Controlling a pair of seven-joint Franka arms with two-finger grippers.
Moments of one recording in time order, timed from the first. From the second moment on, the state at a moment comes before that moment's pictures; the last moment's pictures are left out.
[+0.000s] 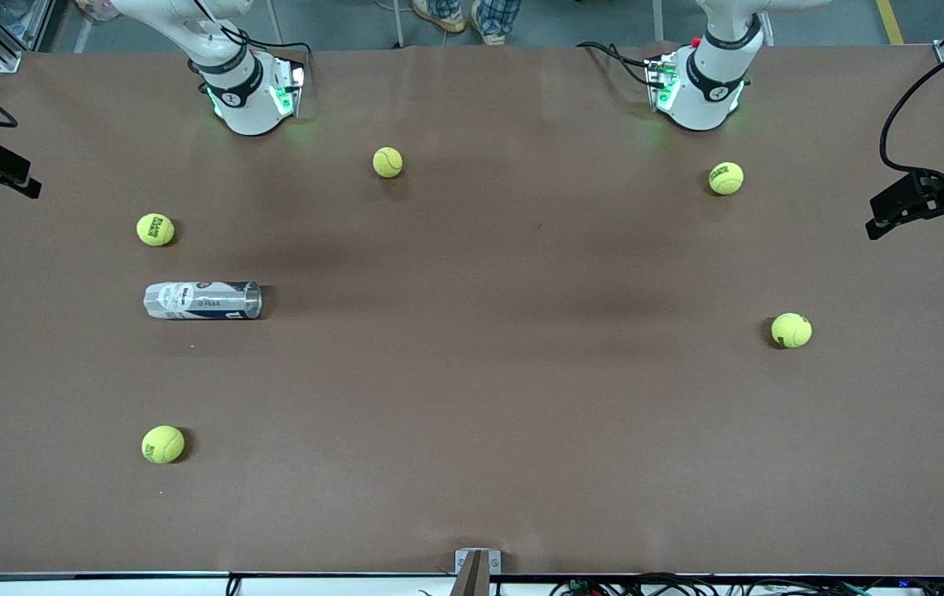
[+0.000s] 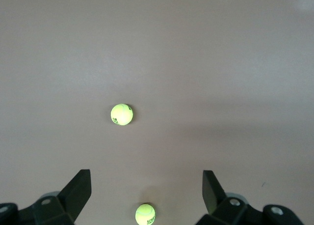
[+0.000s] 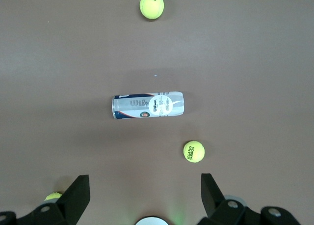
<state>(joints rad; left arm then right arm) -0.05 0.09 0.01 -1.39 0.00 1.52 -0.04 0.01 -0.07 -0.10 -1.57 -0.01 1.44 -0.04</state>
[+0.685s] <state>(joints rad) -0.05 0.09 0.01 -1.39 0.00 1.52 -0.04 0.00 -0.09 -0.10 -1.60 -0.02 1.46 -0.04</state>
